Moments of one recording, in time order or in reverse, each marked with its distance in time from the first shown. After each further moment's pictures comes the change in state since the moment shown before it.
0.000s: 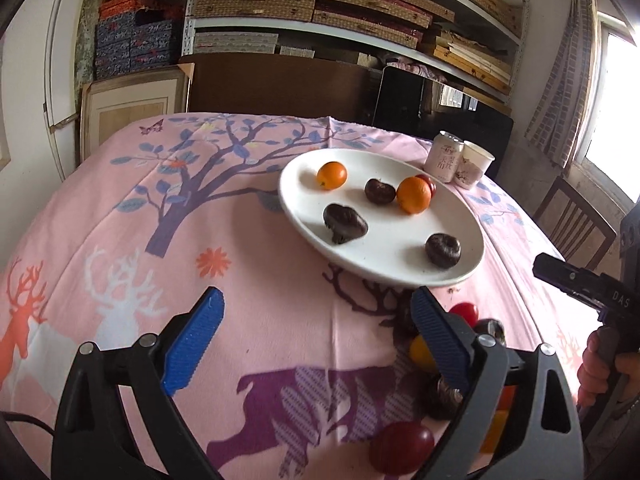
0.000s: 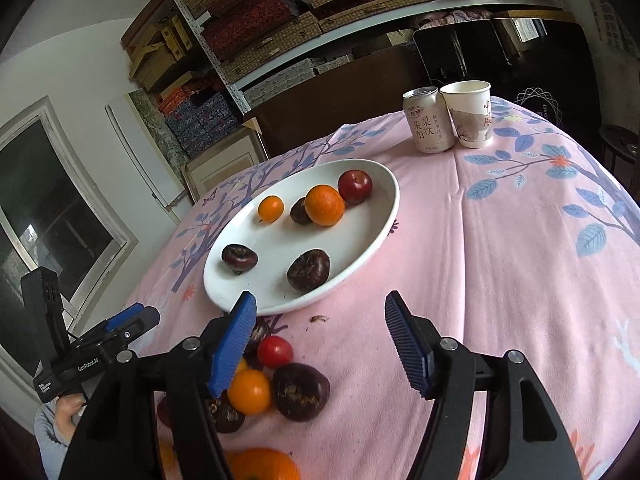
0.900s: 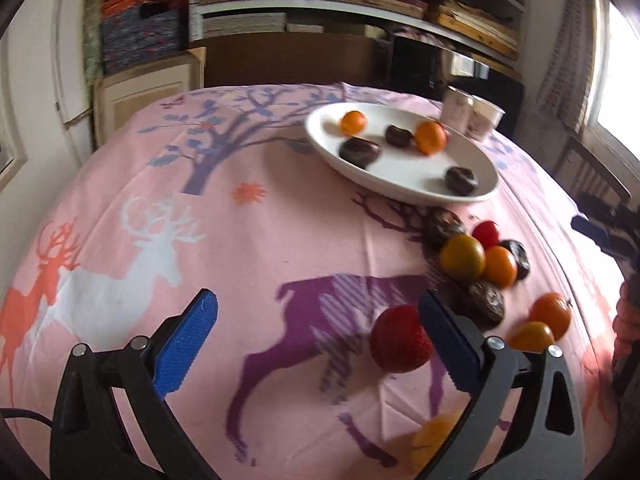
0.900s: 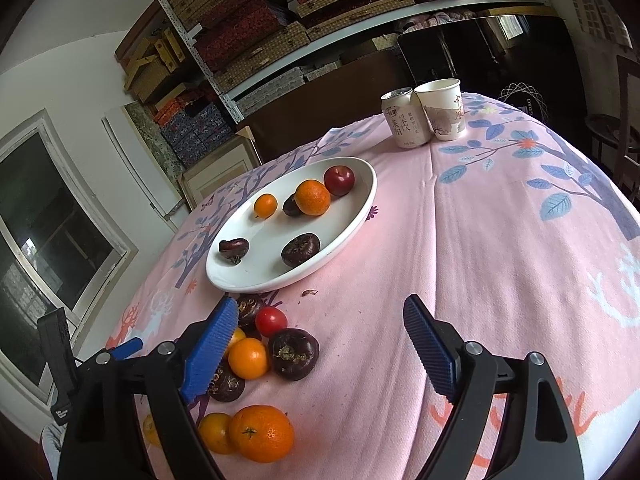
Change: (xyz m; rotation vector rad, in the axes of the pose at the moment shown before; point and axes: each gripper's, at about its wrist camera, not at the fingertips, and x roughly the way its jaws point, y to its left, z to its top) left arm -0.018 0.015 -0.042 0.018 0.073 0.082; right arm -0.026 -0.009 -0.022 0.043 -0.024 -0.013
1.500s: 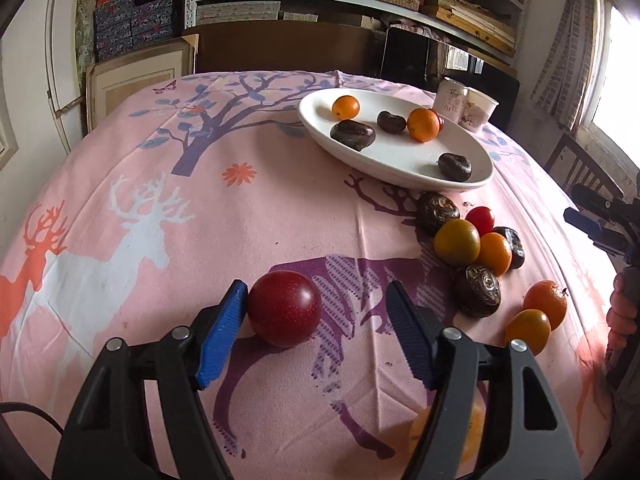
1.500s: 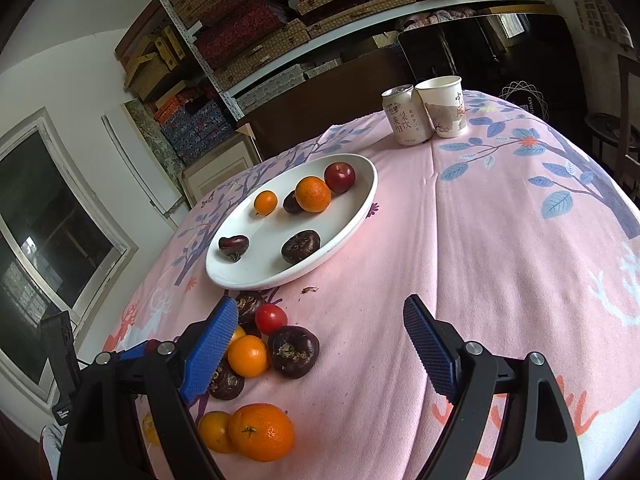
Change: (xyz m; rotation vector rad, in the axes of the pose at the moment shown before) left arm 0.006 -0.008 -0.008 0.037 0.052 -0.035; right arm 0.001 0.000 -0.001 -0.001 0.008 -0.001
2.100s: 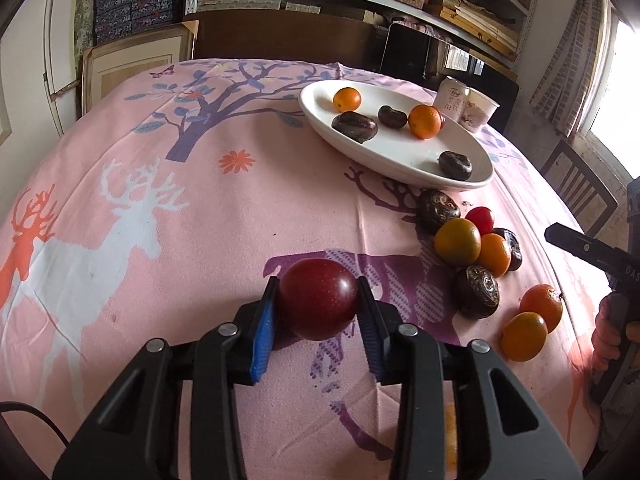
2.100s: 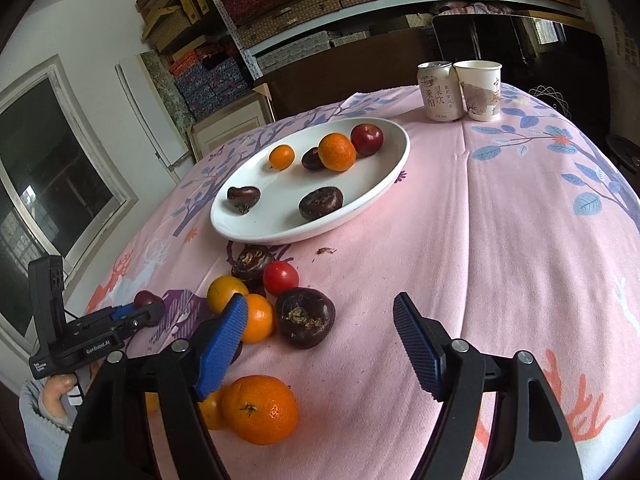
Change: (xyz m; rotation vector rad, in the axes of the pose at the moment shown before) left arm 0.007 0.008 0.000 -0.048 0.028 -0.058; right arm 0.023 0.023 -0.017 -0.142 0.133 -0.005
